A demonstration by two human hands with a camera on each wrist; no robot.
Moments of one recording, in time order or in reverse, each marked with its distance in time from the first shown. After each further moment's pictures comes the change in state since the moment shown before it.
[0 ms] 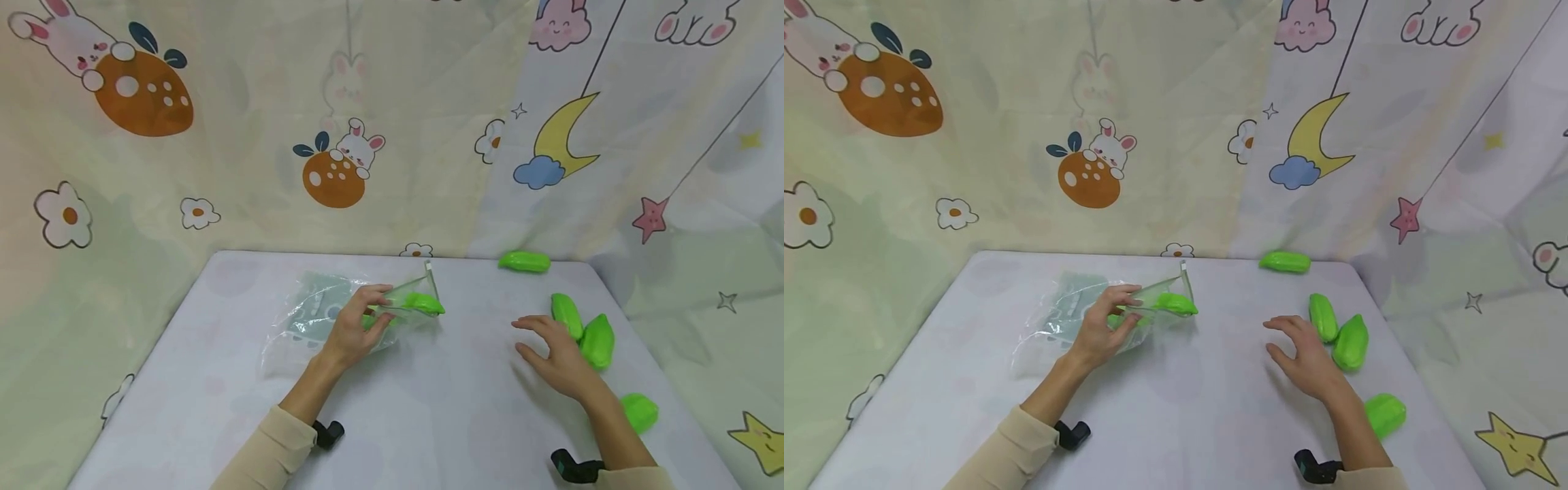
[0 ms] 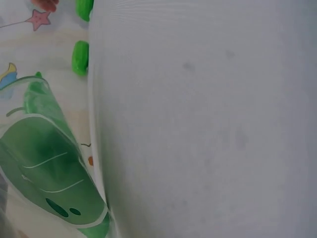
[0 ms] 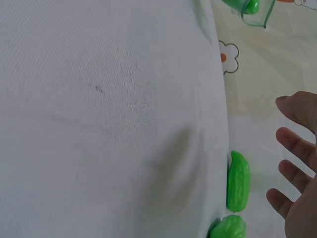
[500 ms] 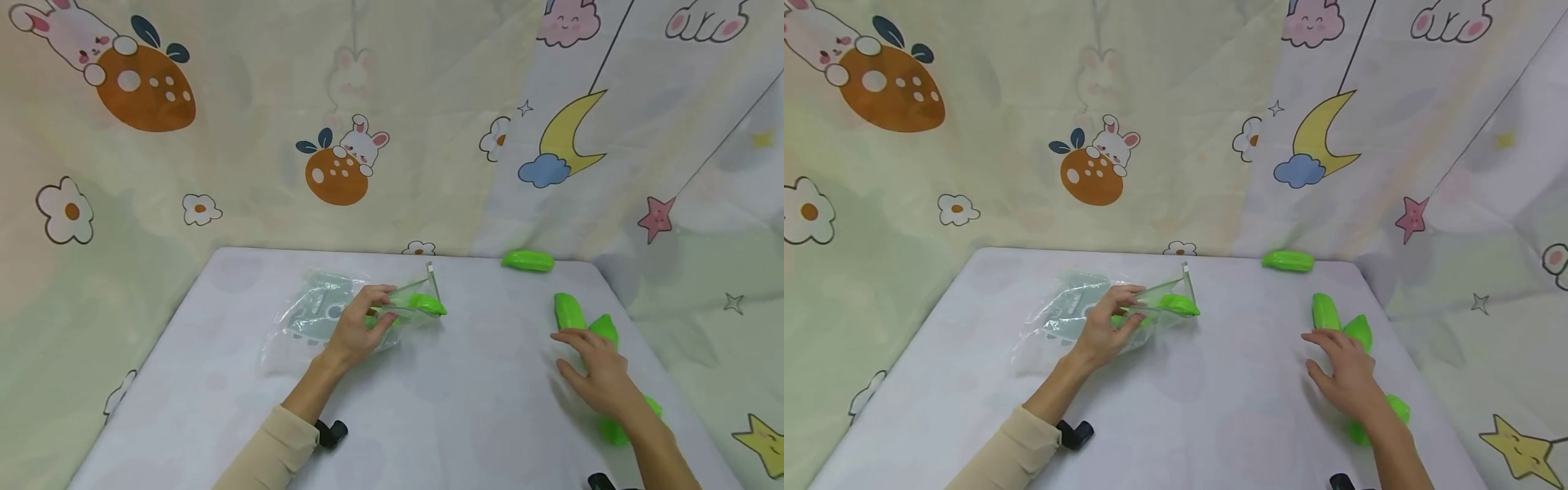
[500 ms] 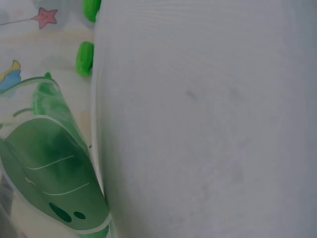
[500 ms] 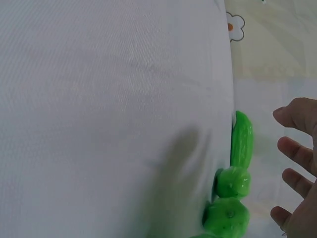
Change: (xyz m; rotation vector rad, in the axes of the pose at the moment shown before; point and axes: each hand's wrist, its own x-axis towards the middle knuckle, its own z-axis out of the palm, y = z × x) left_hand -0.002 -0.003 0.004 -0.061 -0.009 -0.072; right_hand -0.038 0.021 -0.032 -0.123 -0.003 0.111
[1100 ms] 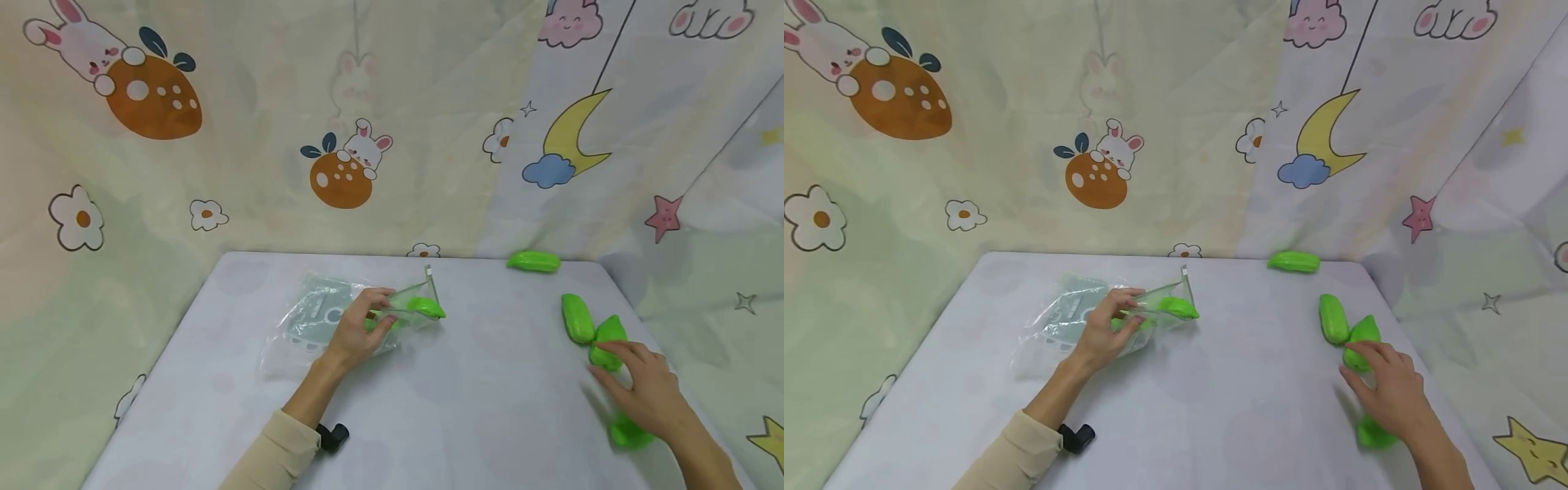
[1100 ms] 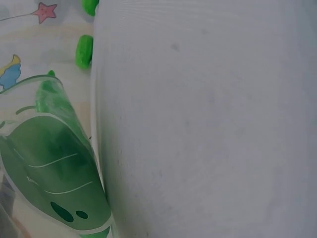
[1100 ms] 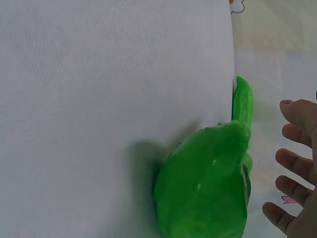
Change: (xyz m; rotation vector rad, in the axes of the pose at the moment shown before) left_hand -0.002 0.000 -0.010 0.017 -0.016 -0.022; right_hand -0.025 0.029 -0.018 -0.086 0.114 0.052
